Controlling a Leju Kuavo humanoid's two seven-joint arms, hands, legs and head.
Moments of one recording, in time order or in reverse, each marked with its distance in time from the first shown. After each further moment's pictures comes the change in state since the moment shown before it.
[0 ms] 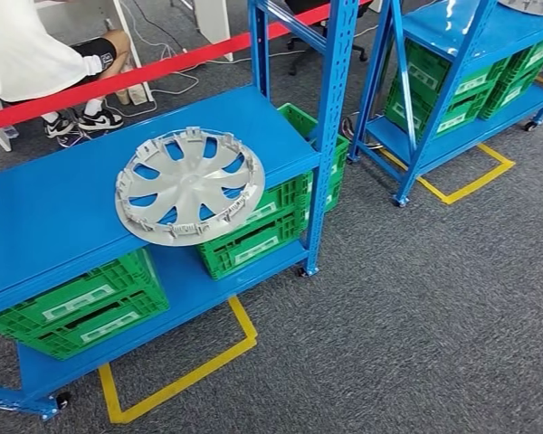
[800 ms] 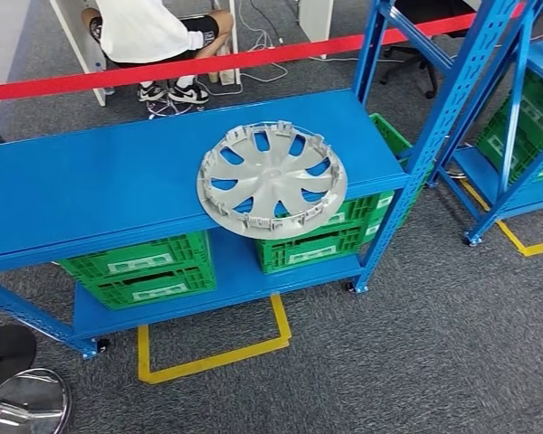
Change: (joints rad) left arm -0.026 0.009 -0.067 0.015 0.074 0.041 0.008; right arm -0.047 0.054 0.053 0.127 -0.042 0.022 -0.075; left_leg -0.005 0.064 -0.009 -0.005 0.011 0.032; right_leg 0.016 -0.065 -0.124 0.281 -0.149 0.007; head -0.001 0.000
